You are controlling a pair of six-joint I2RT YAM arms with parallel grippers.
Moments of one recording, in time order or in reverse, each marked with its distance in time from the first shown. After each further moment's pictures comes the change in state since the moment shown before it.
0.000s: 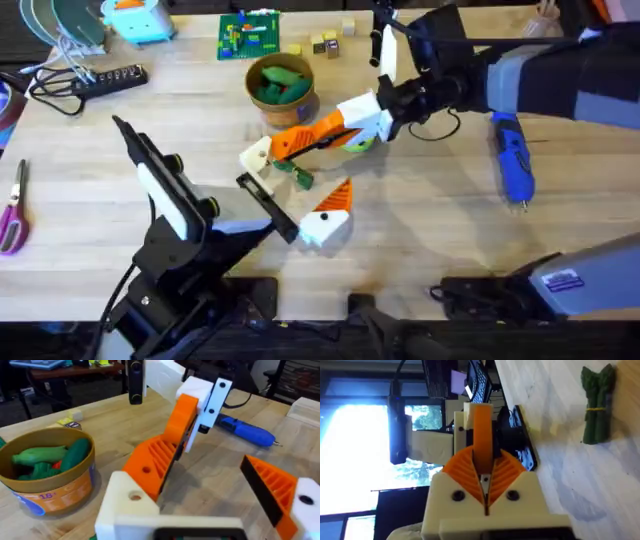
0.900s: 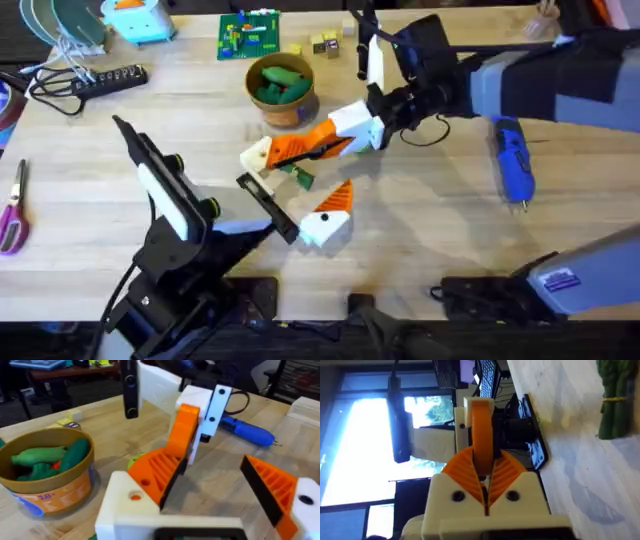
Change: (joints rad) left arm 0.000 0.000 0.000 -0.001 0.000 0.006; right arm 0.045 0.036 -0.001 0.012 -0.042 0.048
